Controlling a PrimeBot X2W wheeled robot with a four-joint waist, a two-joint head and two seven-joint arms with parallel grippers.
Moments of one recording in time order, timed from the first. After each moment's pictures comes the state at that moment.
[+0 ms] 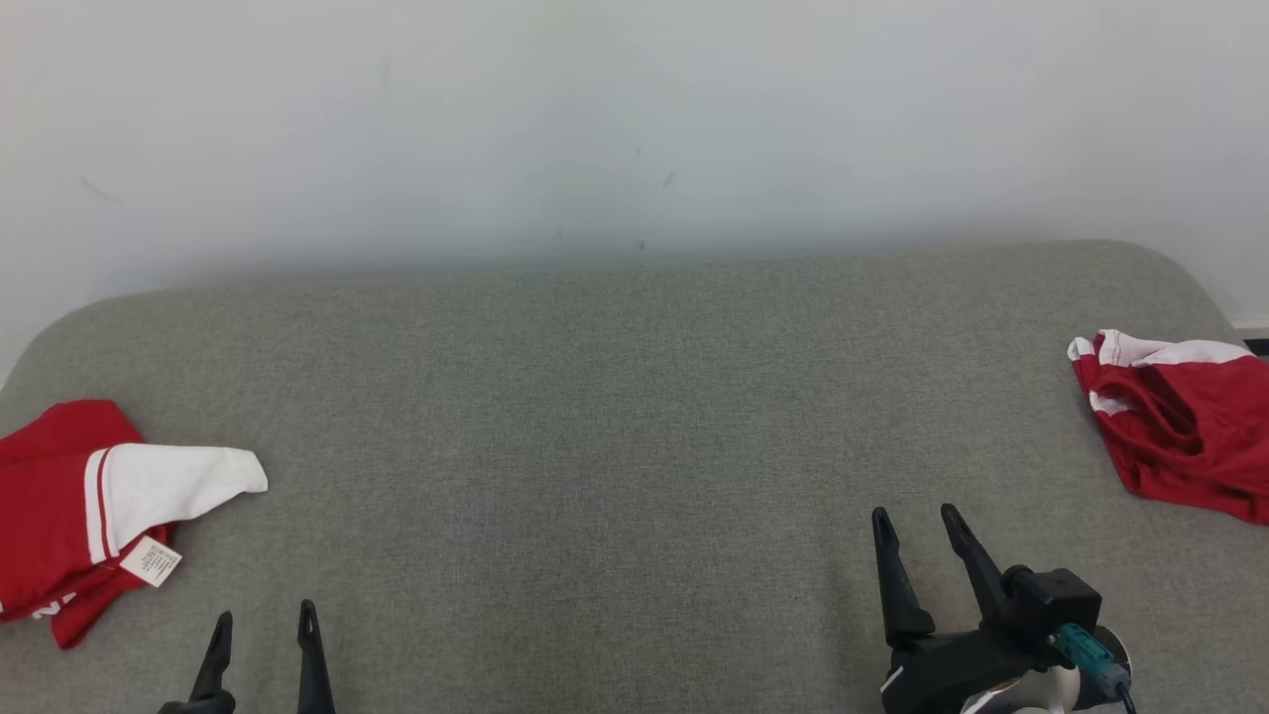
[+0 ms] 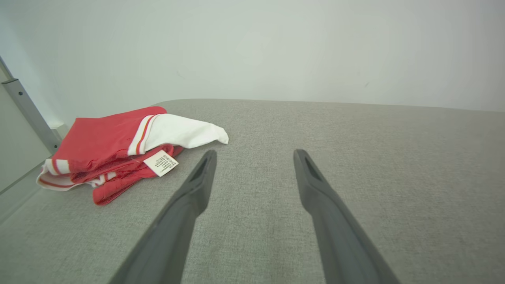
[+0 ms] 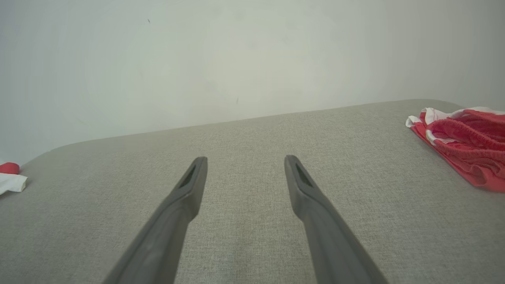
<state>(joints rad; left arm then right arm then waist) 0.00 0.05 0.12 0.31 -0.08 -0.05 -0.26 -0.16 -0.05 0.02 0.45 0.17 0.13 -0.26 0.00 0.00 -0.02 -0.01</state>
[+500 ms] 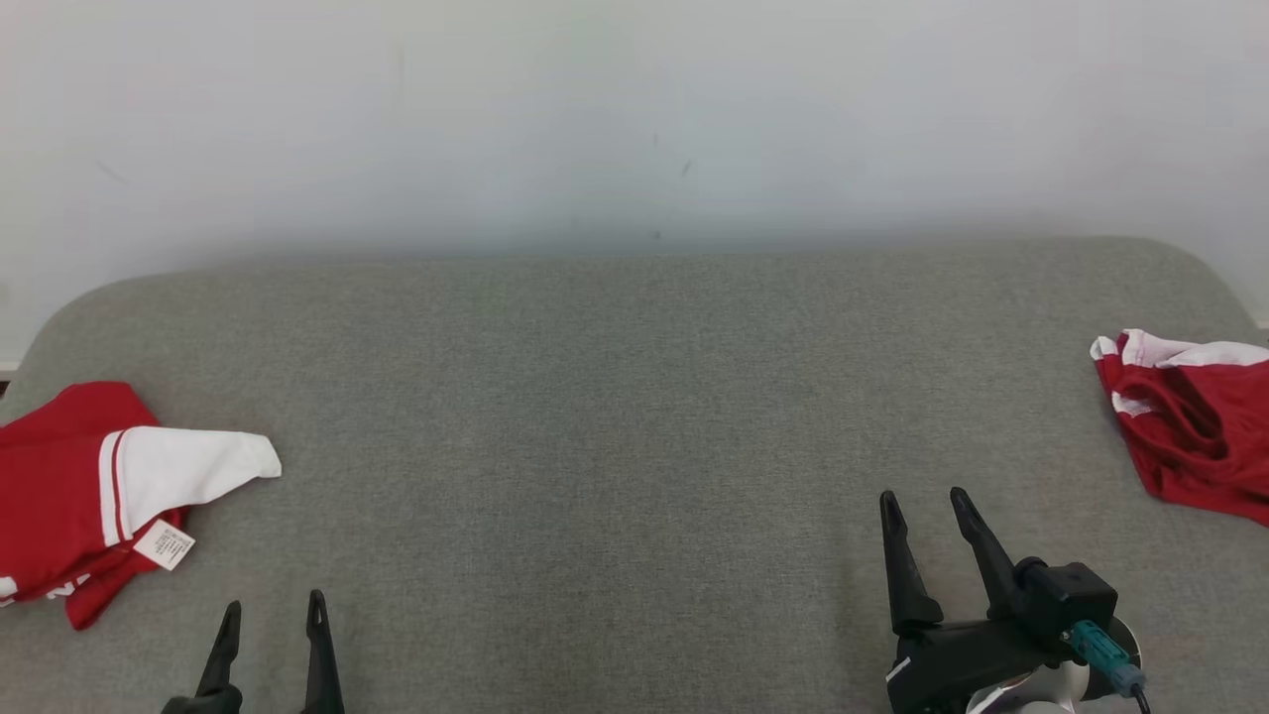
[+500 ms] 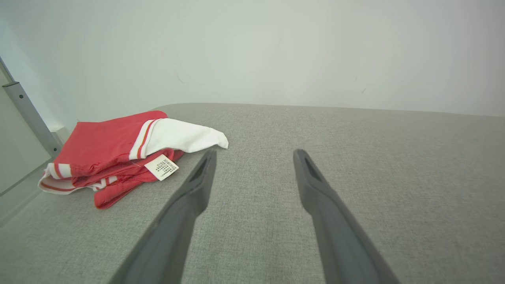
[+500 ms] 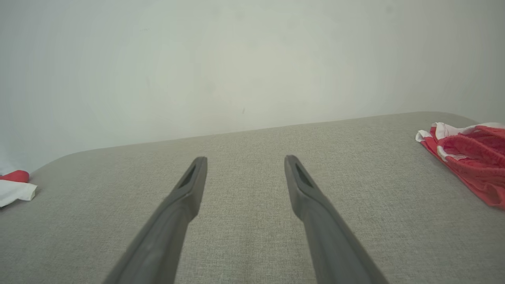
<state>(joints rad) 0.00 0.05 0.10 0.26 -0.09 -0.06 -0.26 -0.15 -0.05 0.02 0.38 0.17 0.13 -0.26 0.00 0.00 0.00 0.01</state>
